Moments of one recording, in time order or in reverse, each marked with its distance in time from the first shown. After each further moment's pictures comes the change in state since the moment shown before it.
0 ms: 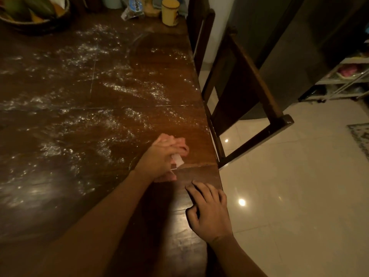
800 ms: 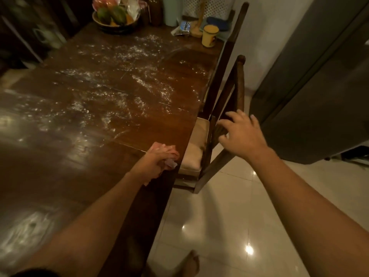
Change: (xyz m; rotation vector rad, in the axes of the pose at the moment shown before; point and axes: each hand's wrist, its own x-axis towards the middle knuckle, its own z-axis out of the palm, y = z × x) left_hand -0.008 0.122 0.071 -0.070 0.122 -0.481; right_hand 0.183 0.140 -0.246 -0.313 -0.199 -0.349
